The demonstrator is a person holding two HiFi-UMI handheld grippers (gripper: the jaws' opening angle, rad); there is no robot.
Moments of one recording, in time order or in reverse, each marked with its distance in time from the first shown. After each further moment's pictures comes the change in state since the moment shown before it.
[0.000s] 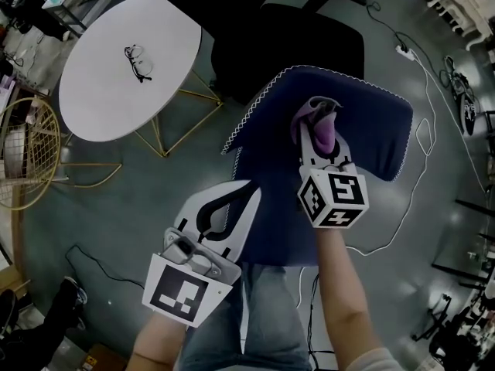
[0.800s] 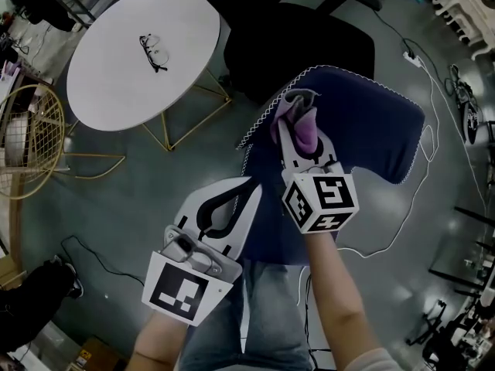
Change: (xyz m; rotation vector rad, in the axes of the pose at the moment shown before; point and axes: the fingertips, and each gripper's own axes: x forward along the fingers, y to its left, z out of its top) left arm -0.022 0.019 -0.002 -0.029 -0.022 0.047; right arm 0.013 0.077 0.004 0.021 -0.010 0.144
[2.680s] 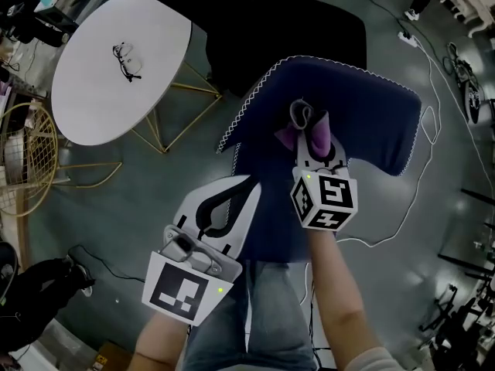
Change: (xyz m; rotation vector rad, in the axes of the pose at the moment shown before) left arm 0.038 -0.014 -0.015 0.011 0.060 -0.057; right arm -0.021 -0.088 -0.046 0.011 0.061 -0.247
